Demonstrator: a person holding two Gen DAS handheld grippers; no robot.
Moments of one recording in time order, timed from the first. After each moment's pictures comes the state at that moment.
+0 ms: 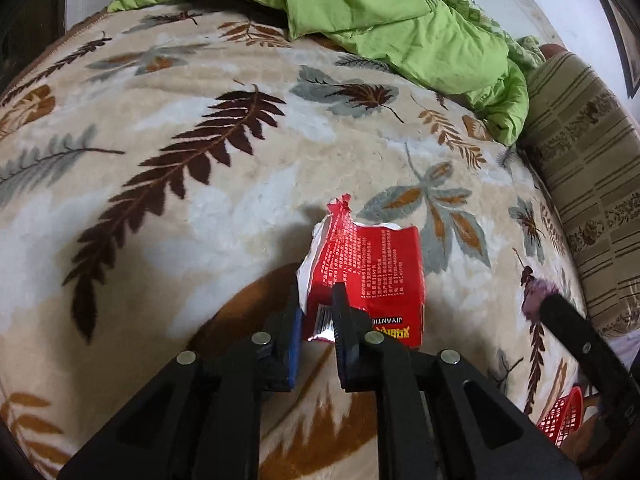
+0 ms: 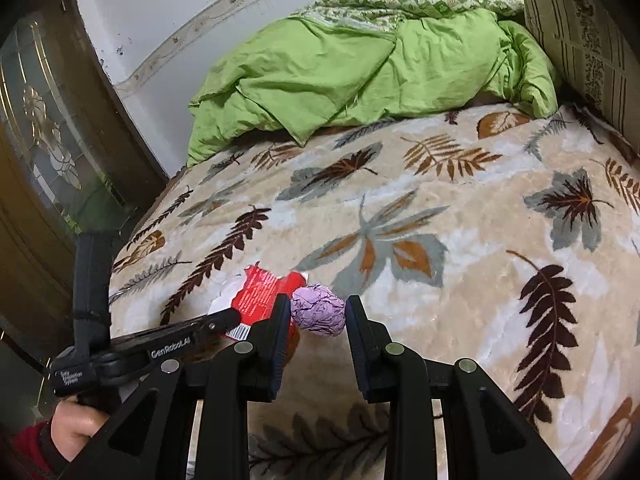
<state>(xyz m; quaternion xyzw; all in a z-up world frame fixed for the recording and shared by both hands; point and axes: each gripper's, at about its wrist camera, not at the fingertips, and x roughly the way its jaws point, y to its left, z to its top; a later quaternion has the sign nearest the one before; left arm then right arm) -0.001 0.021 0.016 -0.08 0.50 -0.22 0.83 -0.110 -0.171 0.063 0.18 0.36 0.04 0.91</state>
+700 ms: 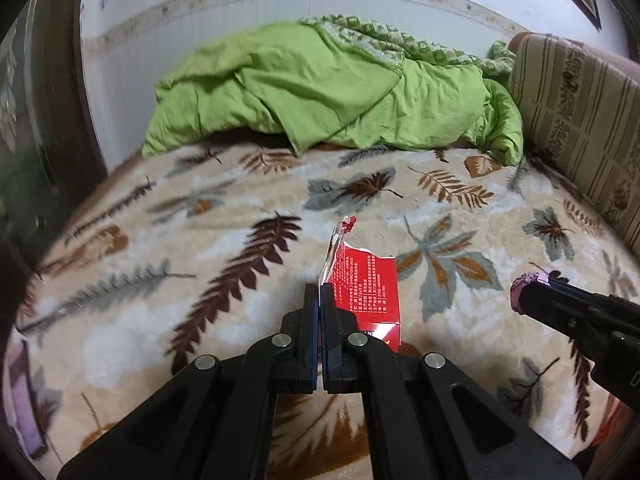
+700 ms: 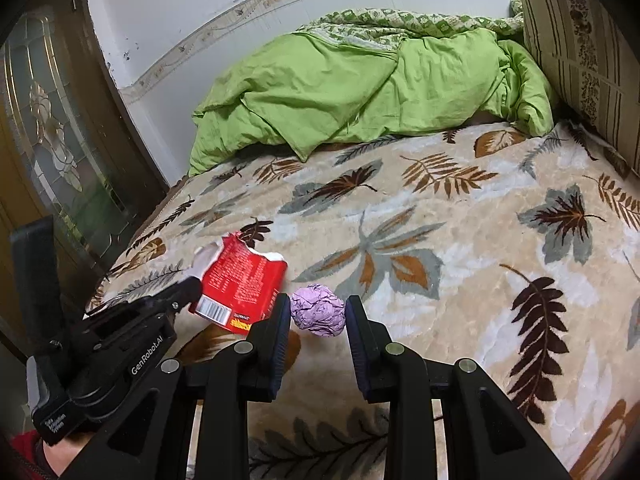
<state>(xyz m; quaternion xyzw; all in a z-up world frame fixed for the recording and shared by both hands) -0.061 -0.001 0.079 0.07 0.31 -0.15 0.93 -0.123 -0.165 0.074 0.16 0.33 0.03 0.93</state>
